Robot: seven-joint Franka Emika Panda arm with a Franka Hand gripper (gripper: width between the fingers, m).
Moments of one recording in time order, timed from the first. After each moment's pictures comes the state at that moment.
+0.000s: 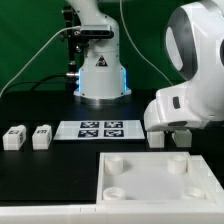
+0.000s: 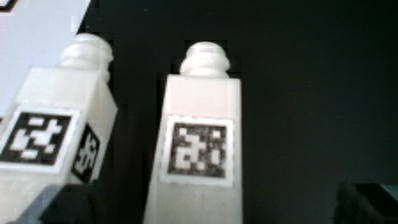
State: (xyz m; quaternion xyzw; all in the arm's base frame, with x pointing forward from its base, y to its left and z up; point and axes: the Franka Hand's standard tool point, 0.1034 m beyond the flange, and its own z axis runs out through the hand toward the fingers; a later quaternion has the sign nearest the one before) arm 0.398 0.175 0.025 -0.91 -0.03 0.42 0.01
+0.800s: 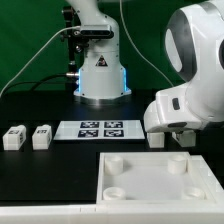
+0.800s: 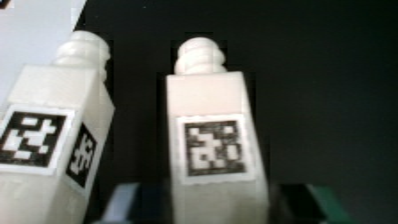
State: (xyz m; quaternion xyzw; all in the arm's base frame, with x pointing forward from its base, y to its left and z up) arm 0.399 0.175 0.024 -0.91 -0.03 0.41 0.01
